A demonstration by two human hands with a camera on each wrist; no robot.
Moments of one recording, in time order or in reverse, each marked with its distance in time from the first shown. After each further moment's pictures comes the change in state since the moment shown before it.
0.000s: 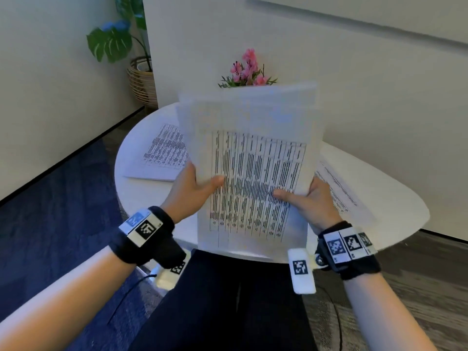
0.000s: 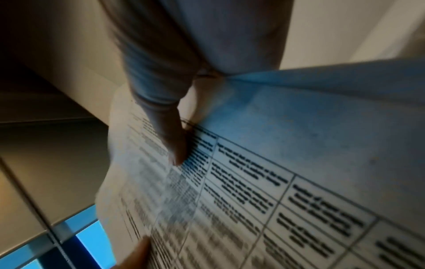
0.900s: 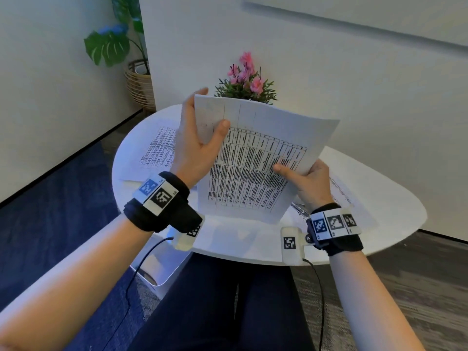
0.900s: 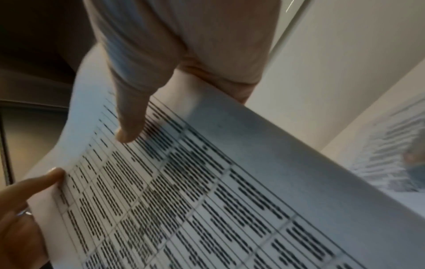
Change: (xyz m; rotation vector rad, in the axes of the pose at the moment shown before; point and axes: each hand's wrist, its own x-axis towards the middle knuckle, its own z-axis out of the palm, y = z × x) left_hand 0.043 0.063 0.008 -0.032 0.289 0.386; right_hand 0.030 -0.018 0.004 0.036 0.145 -0.195
